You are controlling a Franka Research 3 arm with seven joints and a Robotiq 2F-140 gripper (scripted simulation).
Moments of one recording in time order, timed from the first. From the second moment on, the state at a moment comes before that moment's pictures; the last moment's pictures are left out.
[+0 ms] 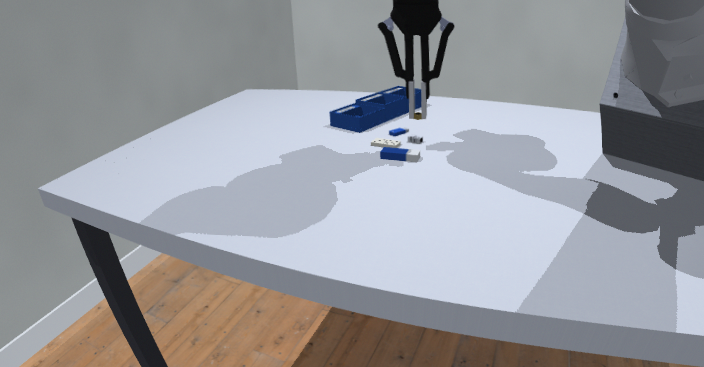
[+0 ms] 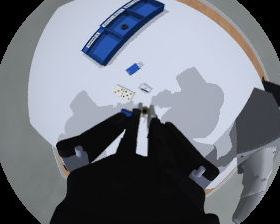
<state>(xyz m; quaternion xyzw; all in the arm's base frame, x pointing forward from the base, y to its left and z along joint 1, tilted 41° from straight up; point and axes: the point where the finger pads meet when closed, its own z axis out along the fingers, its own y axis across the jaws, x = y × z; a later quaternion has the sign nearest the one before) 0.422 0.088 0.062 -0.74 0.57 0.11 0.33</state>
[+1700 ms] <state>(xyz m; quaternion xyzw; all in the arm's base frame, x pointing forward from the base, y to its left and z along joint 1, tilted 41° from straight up) 0.576 -0.063 -0.016 -0.63 0.70 0.16 0.31</state>
